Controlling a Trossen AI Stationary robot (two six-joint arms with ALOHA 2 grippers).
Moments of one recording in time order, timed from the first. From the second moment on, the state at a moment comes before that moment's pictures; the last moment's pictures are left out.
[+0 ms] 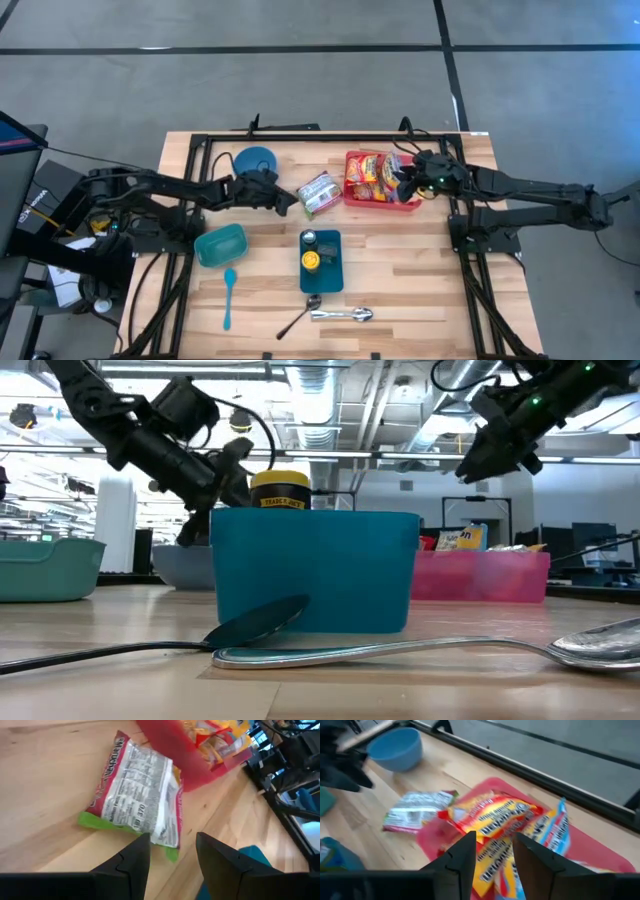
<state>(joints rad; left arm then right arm) 0.26 1.36 0.46 0.37 -0.02 -0.77 -0.23 0.80 0.63 -0.44 0.39 0.45</state>
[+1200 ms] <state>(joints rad) 0.24 1.39 0.46 0.37 -0.02 -0.23 -0.19 0.81 0.63 -0.35 0.39 0.41</state>
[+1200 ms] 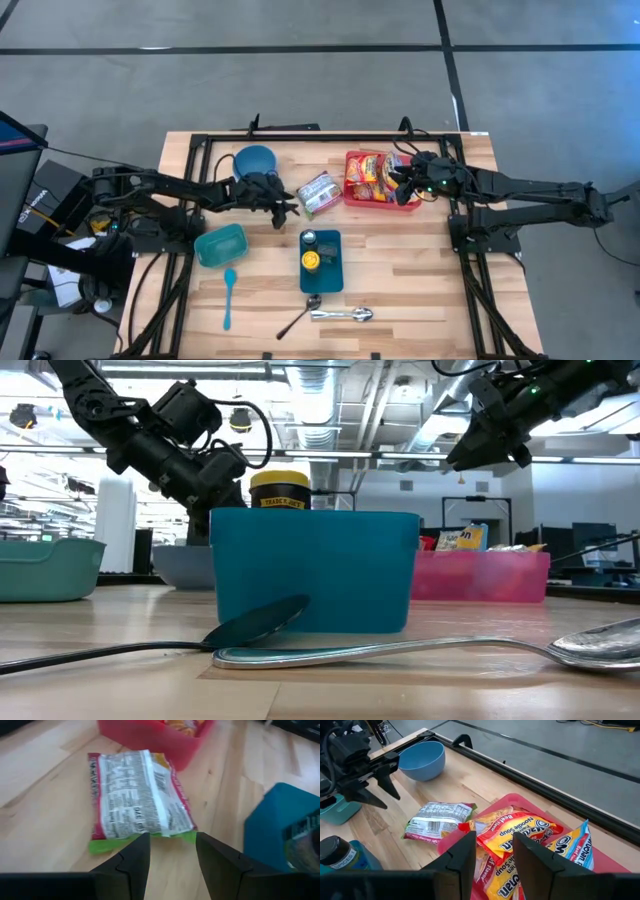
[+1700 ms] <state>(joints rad) 0.24 1.43 0.46 0.45 -0.04 -0.23 -0.19 0.81 0.63 -0.35 0.39 0.41</state>
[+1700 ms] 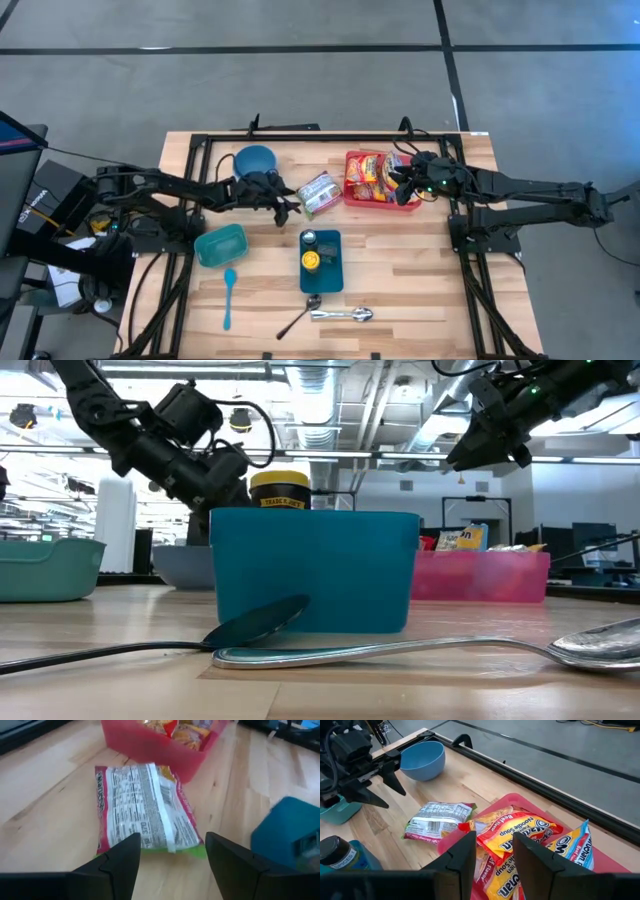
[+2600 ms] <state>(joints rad) 0.34 1.58 0.52 0.38 -0.02 -0.03 -0.15 0.81 0.63 -0.36 0.39 0.39</state>
